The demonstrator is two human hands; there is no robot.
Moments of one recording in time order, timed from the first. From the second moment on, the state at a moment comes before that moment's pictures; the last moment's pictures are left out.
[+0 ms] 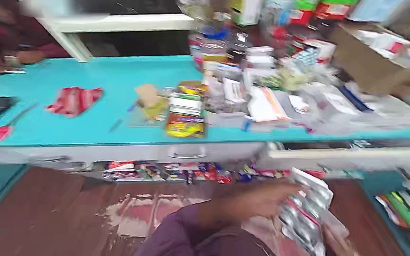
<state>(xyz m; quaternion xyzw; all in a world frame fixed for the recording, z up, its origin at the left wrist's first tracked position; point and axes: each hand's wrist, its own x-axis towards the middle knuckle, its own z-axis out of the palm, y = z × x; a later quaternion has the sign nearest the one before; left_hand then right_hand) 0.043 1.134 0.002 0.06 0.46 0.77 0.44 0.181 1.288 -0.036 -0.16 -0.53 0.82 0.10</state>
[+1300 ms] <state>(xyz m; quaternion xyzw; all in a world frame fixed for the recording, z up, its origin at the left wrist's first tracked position) -0.083 1.370 0.005 0.34 0.06 0.94 0.09 -0.080 1.704 0.022 0.18 -0.68 0.71 -0.02</state>
